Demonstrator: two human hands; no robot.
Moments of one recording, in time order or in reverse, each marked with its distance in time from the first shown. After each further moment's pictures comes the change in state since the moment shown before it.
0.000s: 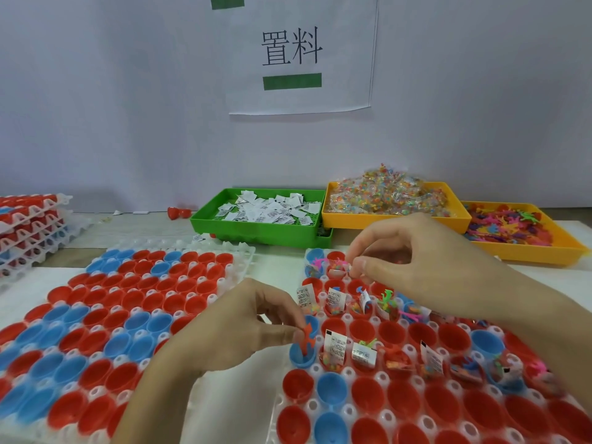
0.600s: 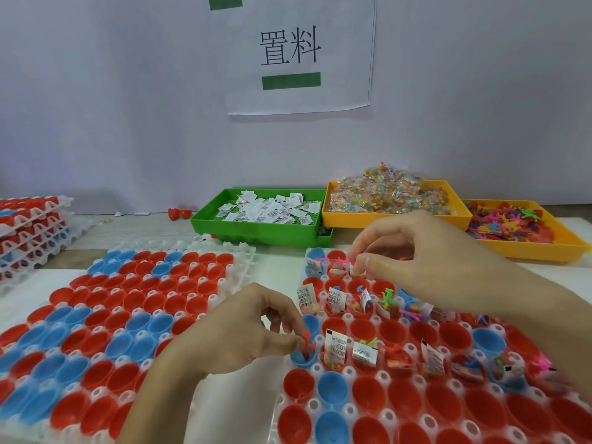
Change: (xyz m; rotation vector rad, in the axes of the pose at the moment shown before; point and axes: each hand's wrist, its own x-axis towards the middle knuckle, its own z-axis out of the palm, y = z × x) left_hand -0.001 0.001 0.002 0.120 -0.001 -0.061; right_hand 0.001 0.002 -0.003 -0.038 0.002 0.013
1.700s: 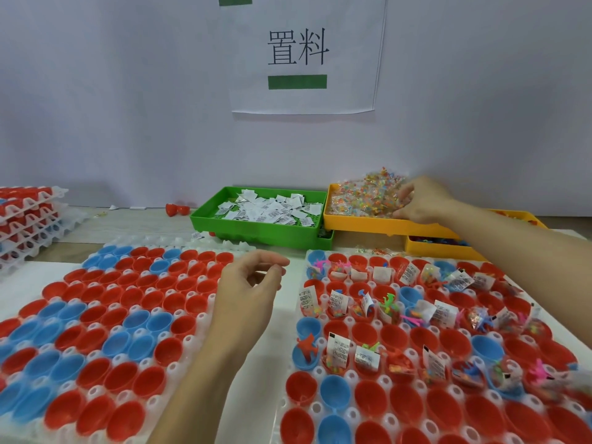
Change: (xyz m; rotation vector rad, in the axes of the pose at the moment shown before) left_hand 0.030 -0.010 0.023 -0.461 0.780 -0.011; right_hand 0.146 0.128 -0.044 -0.435 0.249 0.427
